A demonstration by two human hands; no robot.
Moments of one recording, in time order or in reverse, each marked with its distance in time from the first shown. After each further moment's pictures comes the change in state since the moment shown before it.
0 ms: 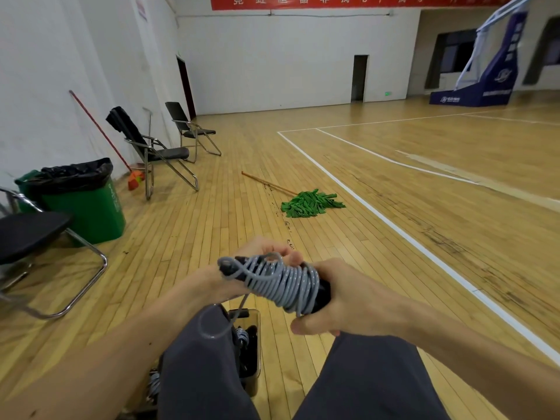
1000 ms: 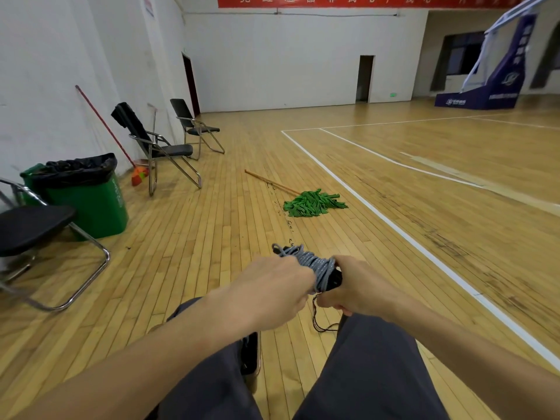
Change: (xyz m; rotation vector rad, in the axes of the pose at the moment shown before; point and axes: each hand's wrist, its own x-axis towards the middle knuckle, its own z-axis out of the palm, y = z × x) left_hand -0.012 0.025 0.042 1.310 -0.015 0.073; right_hand 0.021 0.047 -0.009 -0.211 0.269 0.437
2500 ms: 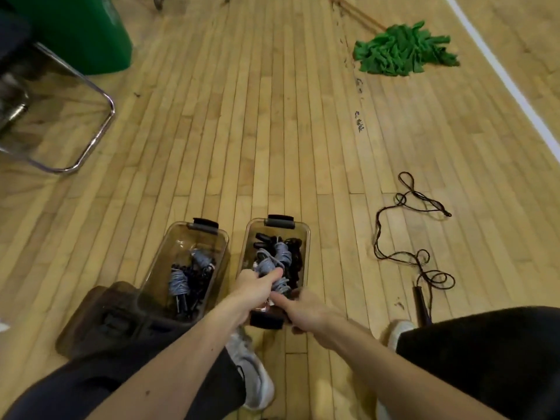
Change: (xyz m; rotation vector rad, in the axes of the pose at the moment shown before) left_hand 0.036 -0.202 0.408 -1.423 -0.340 -1.500; right_hand 0.255 0.104 0.330 0.507 -0.526 0.634
